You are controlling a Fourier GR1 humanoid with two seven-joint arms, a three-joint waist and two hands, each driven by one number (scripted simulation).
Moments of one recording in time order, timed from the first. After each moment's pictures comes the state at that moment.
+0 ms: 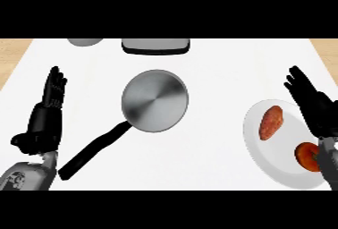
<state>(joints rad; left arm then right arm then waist) -0.16 0.42 -0.20 -1.55 0.14 0.46 -0.13 -0.23 -0.48 0.03 -1.38 -0.29 -0.04 0.11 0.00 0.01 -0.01</state>
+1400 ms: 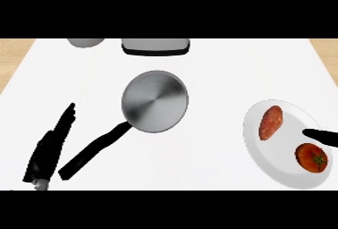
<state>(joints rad) 0.02 0.51 -0.29 -1.54 0.13 0.31 0.08 0.00 -0.72 0.03 -1.62 0.06 -0.53 0.99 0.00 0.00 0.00</state>
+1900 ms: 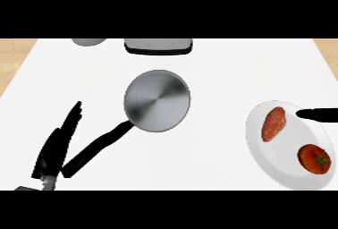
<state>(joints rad) 0.00 0.46 -0.29 -1.52 0.09 0.29 0.08 -0.24 -0.78 0.08 -1.55 -0.06 -0.34 1.13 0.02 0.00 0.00</state>
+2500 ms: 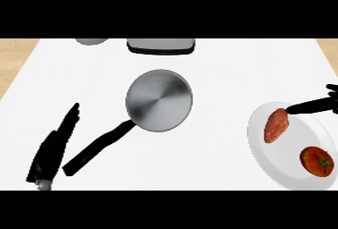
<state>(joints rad) 0.03 0.47 -0.27 -1.56 0.09 0.27 0.10 -0.43 -0.77 0.18 -1.29 -0.20 -0.16 1.17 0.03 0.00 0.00</state>
